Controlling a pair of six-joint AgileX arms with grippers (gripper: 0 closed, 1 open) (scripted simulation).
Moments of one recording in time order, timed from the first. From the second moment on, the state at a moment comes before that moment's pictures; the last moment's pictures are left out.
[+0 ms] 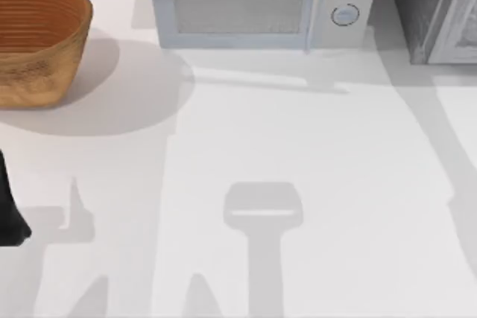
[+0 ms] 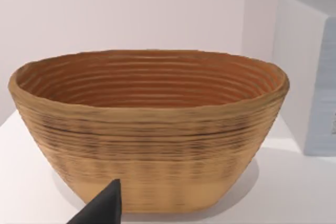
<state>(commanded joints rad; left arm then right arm) 0.00 0.00 0.00 0.00 0.00 0.00 0.21 1.70 2.08 -0.39 0.24 0.02</state>
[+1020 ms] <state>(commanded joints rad) 0.00 0.00 0.00 0.00 0.00 0.00 0.21 1.72 2.10 -0.39 0.24 0.02</state>
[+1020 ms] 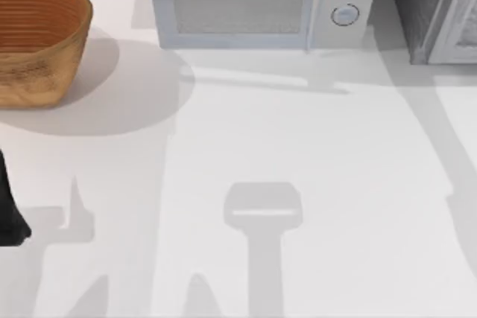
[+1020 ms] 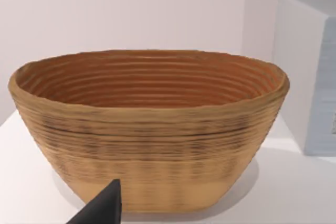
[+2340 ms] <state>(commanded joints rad) 0.00 0.00 0.00 0.00 0.00 0.00 0.45 1.34 2.09 -0.77 0.47 0.03</state>
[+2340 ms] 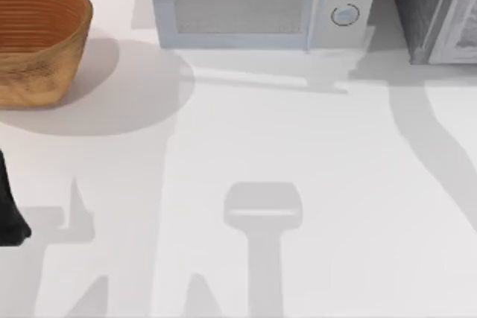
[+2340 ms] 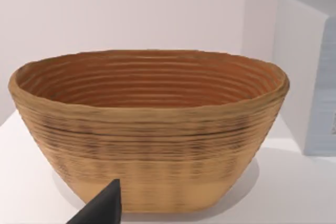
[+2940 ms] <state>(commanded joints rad) 0.00 0.00 0.00 0.00 0.00 0.00 0.41 1.21 1.94 -0.69 0.43 0.03</state>
